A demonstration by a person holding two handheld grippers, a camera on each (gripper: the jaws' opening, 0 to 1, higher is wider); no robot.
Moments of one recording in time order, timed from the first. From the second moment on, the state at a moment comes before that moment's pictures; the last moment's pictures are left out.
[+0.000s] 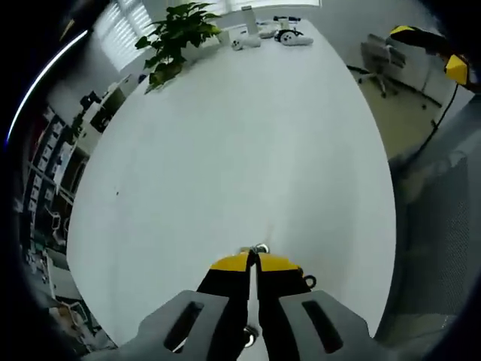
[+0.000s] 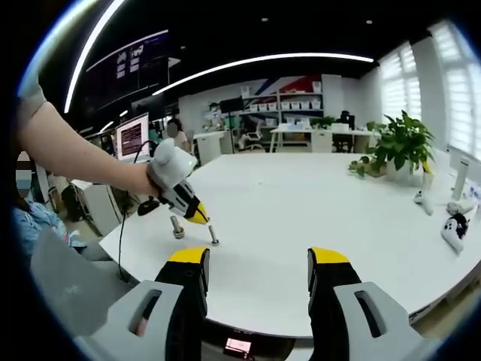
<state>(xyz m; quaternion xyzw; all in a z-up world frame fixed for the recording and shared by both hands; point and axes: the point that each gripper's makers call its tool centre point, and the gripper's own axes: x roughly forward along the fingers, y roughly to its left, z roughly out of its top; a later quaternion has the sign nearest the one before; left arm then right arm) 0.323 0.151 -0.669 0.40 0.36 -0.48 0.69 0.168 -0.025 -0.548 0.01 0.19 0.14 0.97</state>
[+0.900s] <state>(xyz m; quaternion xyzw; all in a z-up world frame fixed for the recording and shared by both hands) 0.324 0.147 -0.681 0.41 0.38 -0.47 0.68 0.168 -0.030 -0.548 0.02 0.19 0.13 0.97</state>
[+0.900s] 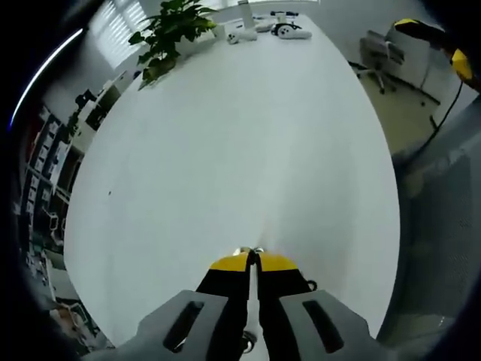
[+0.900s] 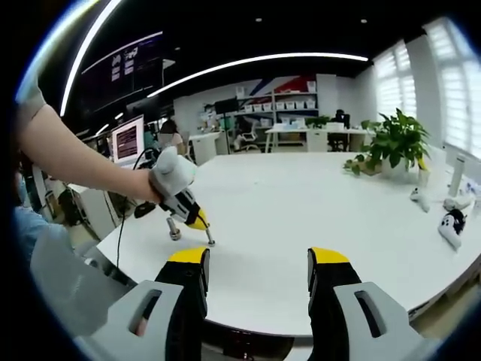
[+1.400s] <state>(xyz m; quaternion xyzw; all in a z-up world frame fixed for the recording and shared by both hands) 0.326 0.152 -0.676 0.39 0.38 -0.46 0.70 0.167 -0.030 -0.548 0.01 0.19 0.13 0.97</state>
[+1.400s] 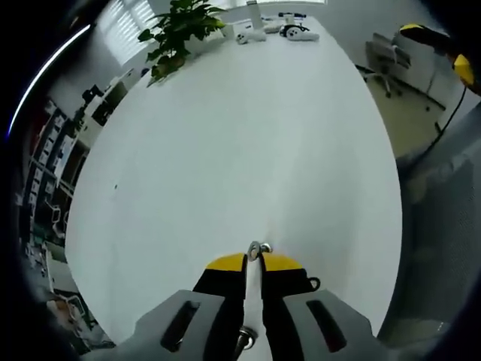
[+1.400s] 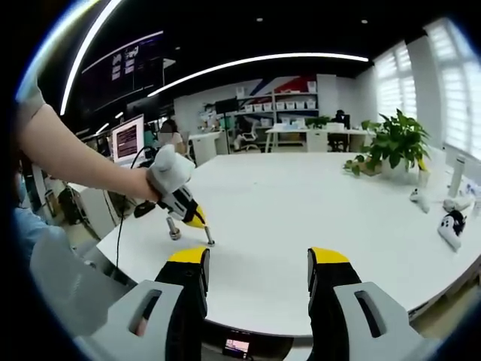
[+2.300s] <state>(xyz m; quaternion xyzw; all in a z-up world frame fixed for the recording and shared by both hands) 0.318 0.149 -0.683 0.42 0.36 -0.47 0.69 0.167 -0.029 -0.548 0.02 0.19 0.14 0.97</state>
